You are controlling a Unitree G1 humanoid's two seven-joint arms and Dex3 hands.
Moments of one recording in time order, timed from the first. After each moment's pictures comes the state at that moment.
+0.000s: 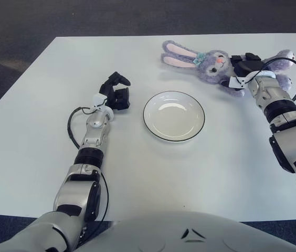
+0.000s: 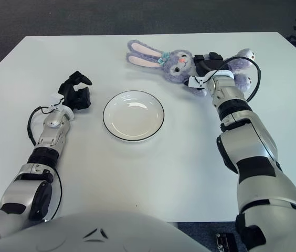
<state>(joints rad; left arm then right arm) -0.41 0.10 0.07 0.64 -0.07 -0.34 -0.11 -0.98 -0.53 0.50 1.20 -0.84 -0.11 -0.05</state>
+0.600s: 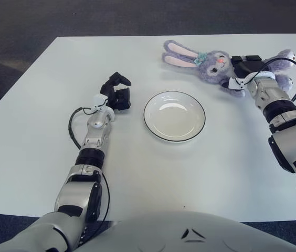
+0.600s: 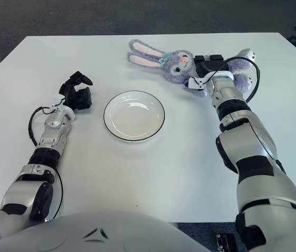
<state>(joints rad) -0.41 0.09 0.07 0.63 -0.07 -0.33 -0.11 -0.98 -0.53 0.55 1.22 -0.85 -0.08 -0.11</state>
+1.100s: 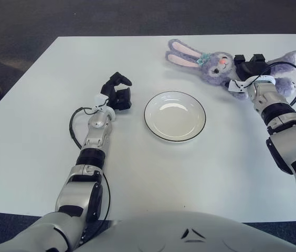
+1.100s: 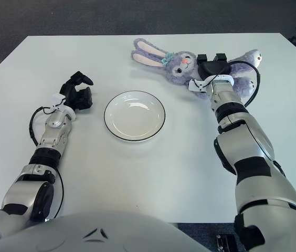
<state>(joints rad) -0.40 0.09 0.07 0.62 -0.07 -0.33 -0.11 -0.95 -0.51 0.53 1.25 -0.81 -0.08 -0.30</state>
